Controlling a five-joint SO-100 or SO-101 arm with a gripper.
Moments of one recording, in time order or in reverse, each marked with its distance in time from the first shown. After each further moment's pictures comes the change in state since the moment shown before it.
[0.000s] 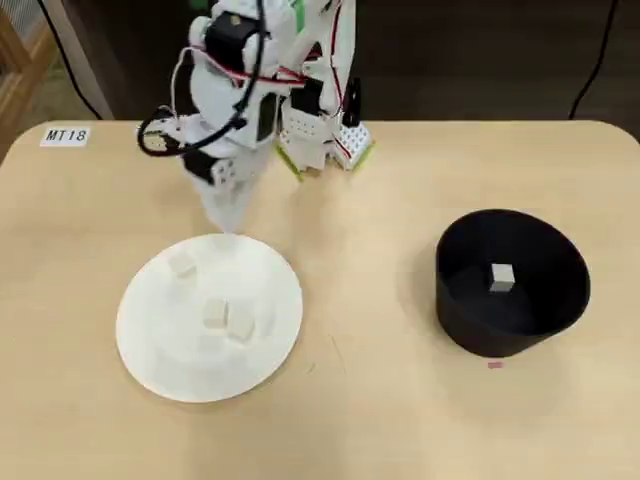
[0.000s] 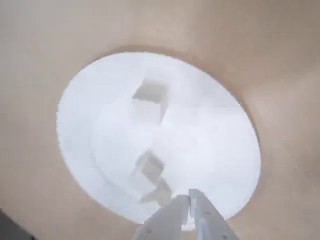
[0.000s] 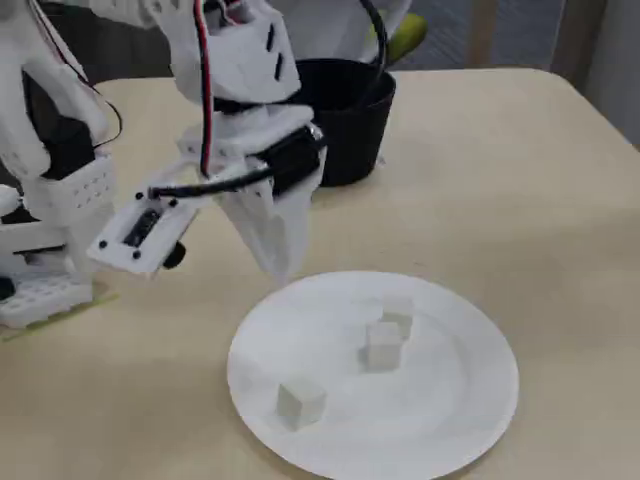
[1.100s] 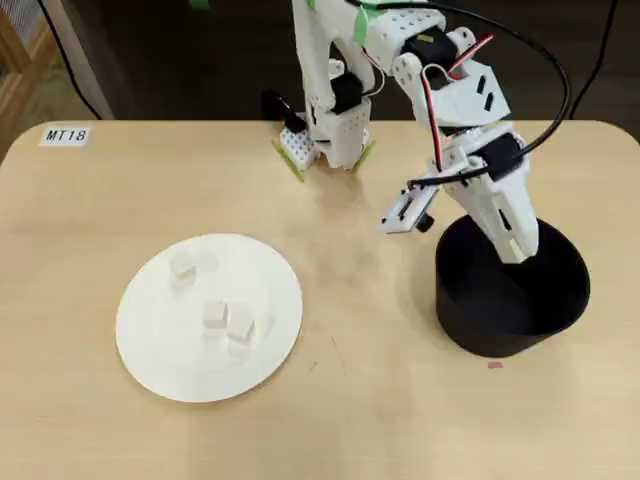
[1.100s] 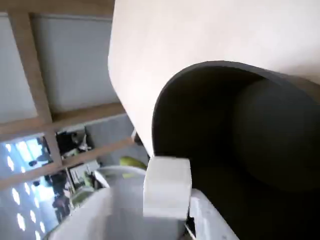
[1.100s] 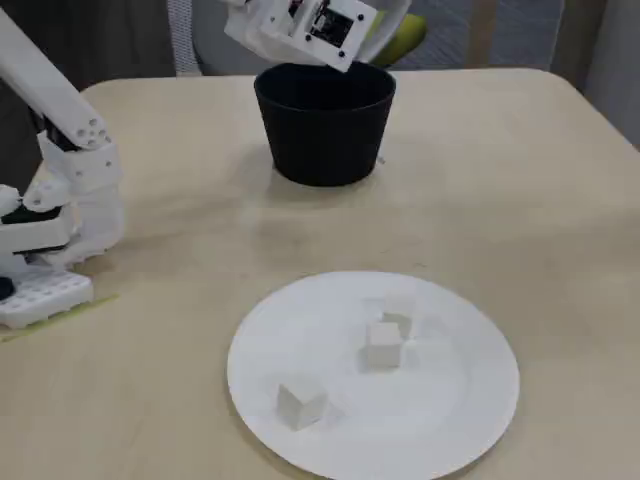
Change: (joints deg) arm -70.4 12.7 16.3 -42.4 -12.9
